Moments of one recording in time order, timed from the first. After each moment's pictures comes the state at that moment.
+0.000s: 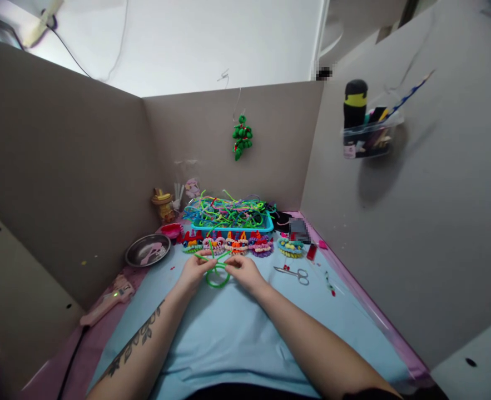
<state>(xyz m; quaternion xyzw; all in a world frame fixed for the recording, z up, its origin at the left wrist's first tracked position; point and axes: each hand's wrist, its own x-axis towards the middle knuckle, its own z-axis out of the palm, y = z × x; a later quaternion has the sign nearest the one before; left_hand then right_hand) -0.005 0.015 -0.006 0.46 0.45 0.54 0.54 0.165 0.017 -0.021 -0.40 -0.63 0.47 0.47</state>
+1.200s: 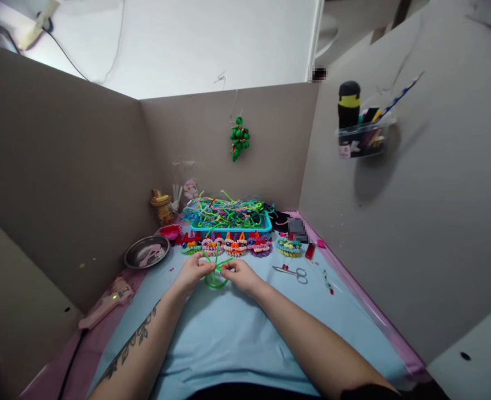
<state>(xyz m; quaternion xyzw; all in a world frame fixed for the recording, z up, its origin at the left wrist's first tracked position) -0.011 0.009 0.007 0.52 0.44 0.48 0.56 0.158 0.012 -0.019 -0.38 -0.62 0.54 0.43</state>
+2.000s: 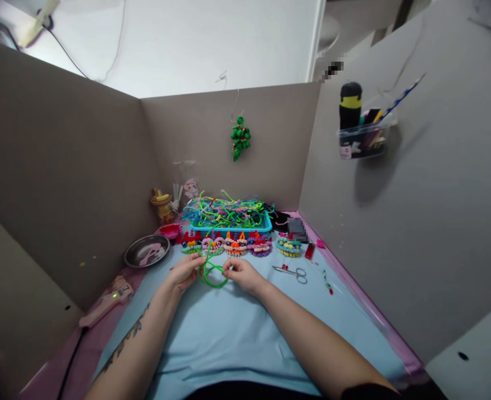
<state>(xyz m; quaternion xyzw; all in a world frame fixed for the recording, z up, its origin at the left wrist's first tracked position) -0.032 0.024 0.000 0.41 0.39 0.48 0.67 0.168 0.012 -0.017 -0.32 -0.65 0.55 0.43</state>
